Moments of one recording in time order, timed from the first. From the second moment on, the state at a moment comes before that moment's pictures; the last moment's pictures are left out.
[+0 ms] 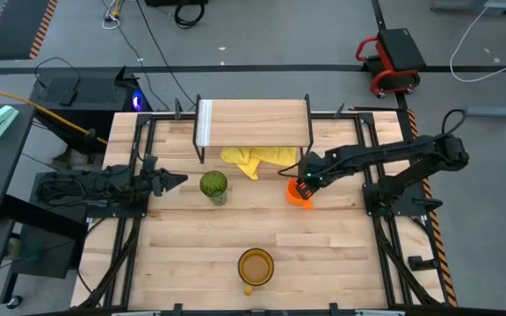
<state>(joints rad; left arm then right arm) -0.07 0.01 0.12 -0.20 -0.29 -1.01 -0.04 1.35 0.90 -0.87 0.13 0.86</state>
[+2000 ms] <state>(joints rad) -0.07 0.01 0.12 -0.20 -0.29 -1.03 0.58 0.85 0.32 -0.10 0.42 1.51</state>
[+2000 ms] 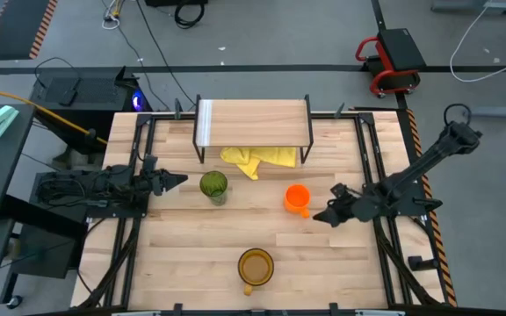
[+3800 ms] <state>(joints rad) -0.07 0.01 0.12 -0.20 -0.28 -1.05 0.42 1.11 0.26 0.26 0.31 1.44</state>
